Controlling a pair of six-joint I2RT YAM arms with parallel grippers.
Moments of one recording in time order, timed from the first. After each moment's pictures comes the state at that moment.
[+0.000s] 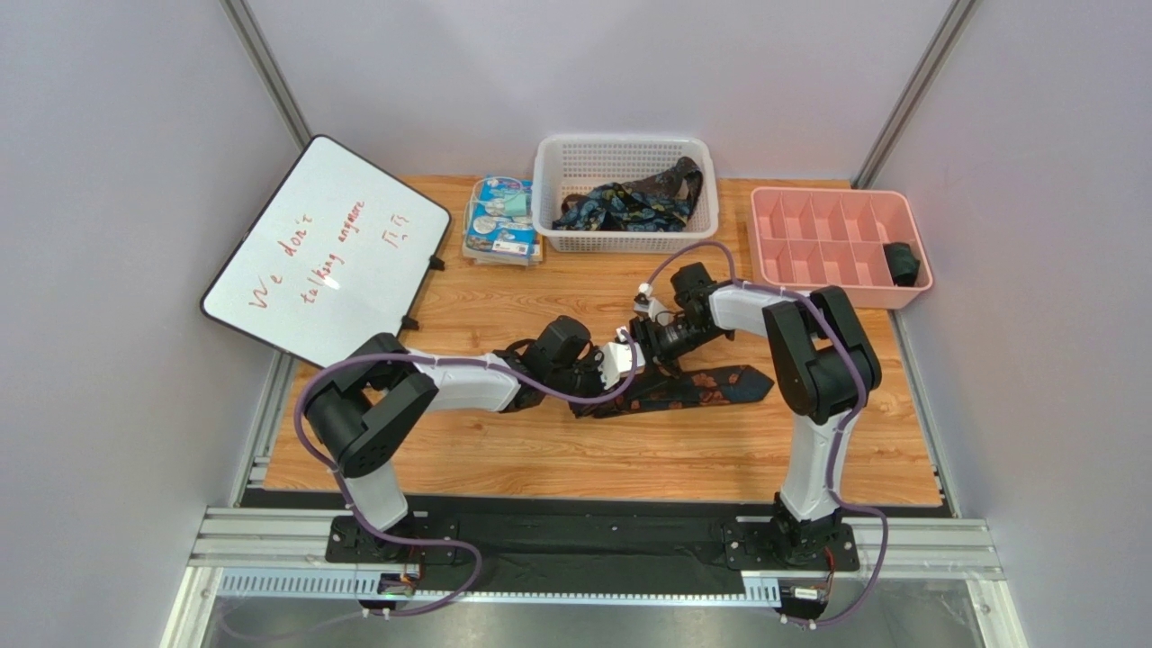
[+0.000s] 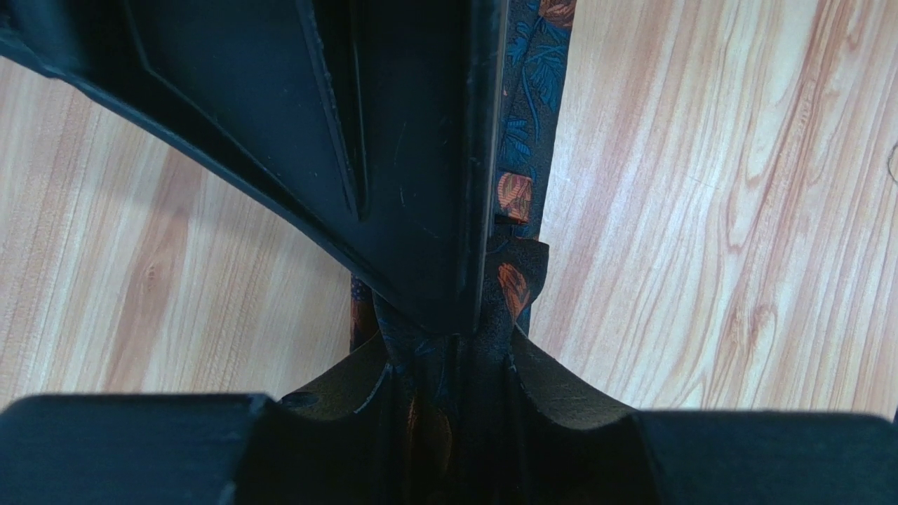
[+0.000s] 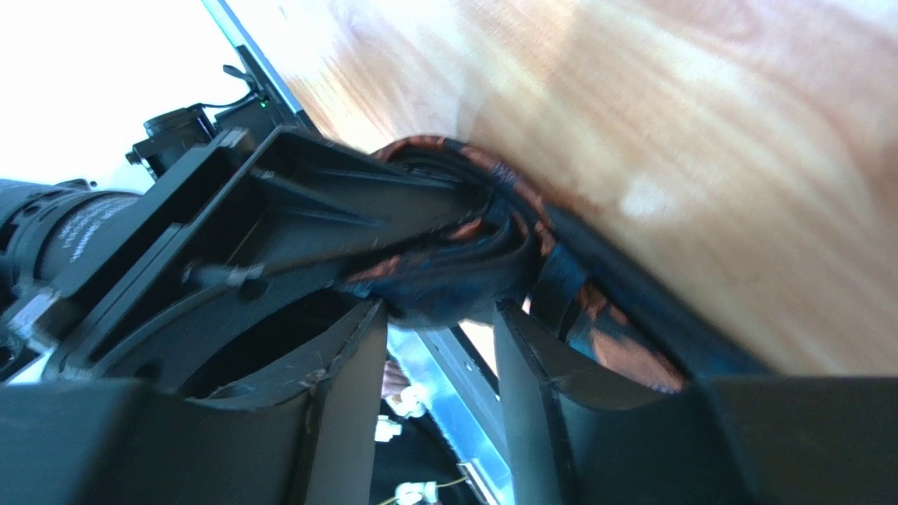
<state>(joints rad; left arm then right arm) -0.84 1.74 0.83 0.17 0.37 0.29 0.34 1.96 1.13 -0.59 -0.98 0.28</state>
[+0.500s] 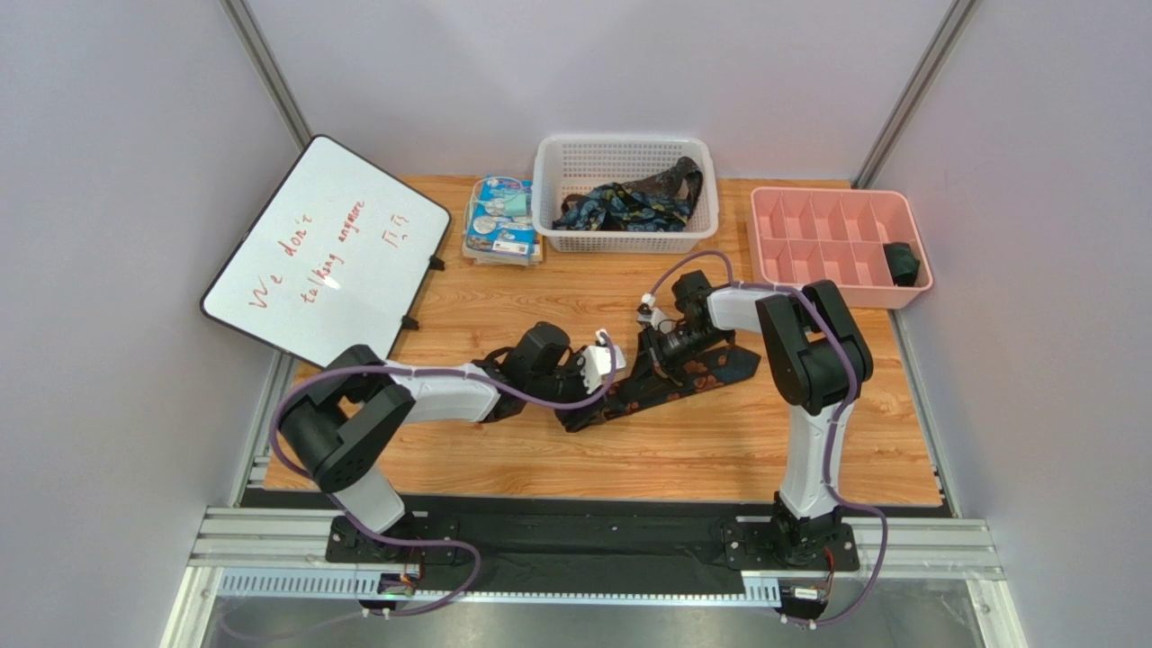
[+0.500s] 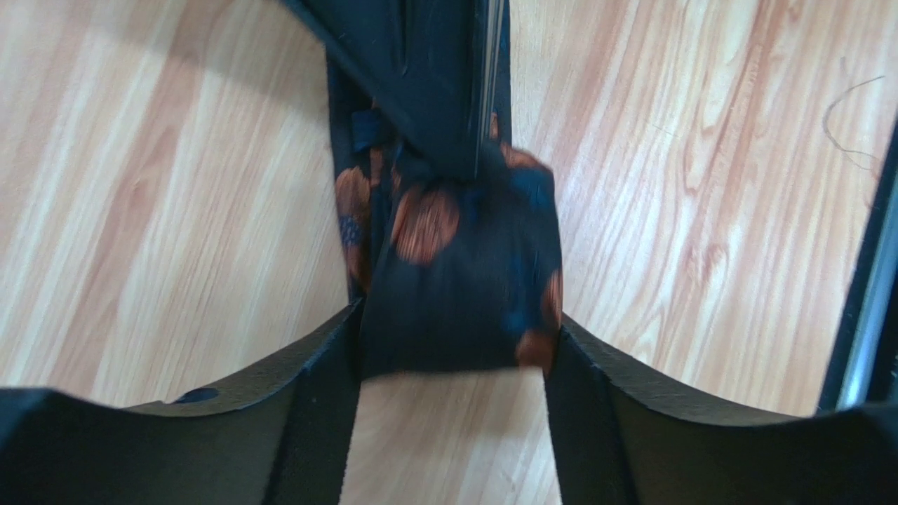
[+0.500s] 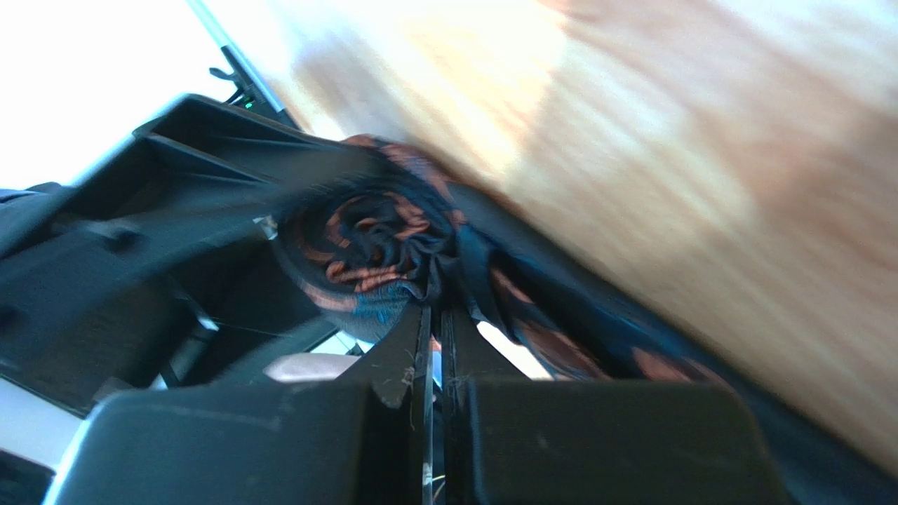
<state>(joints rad) -0.81 1.65 0.72 0.22 0.41 0.25 0.33 2.03 1.13 -0.61 -0.97 0.27</state>
